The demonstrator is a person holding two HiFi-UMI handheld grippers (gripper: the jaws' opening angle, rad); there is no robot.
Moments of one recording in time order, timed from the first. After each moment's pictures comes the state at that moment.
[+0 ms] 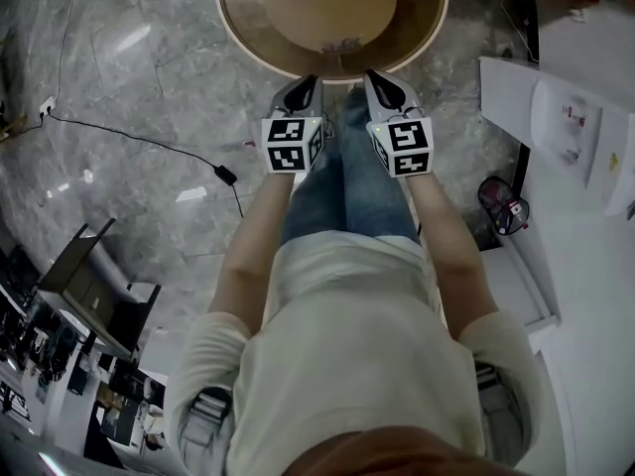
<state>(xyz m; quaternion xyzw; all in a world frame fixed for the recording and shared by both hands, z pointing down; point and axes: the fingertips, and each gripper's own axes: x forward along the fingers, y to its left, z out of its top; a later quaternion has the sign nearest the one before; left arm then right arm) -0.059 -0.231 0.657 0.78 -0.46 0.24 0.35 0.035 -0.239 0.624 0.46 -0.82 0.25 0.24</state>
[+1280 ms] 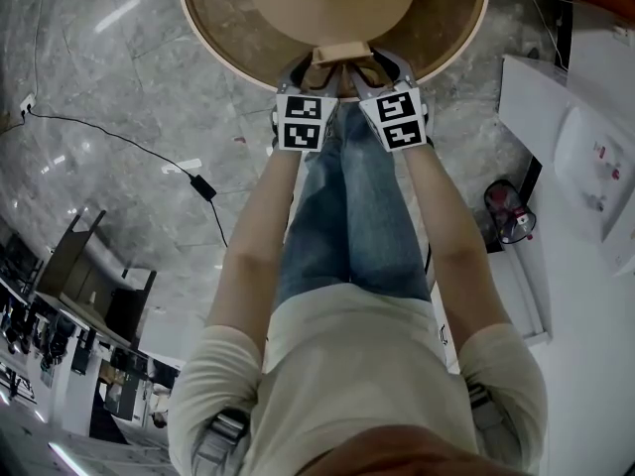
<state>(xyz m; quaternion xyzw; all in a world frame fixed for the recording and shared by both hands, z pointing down) -0.031 -0.280 0.836 0.78 -0.42 0.31 0.34 0.025 -0.287 0.819 0.38 -0.82 0.29 0.32</state>
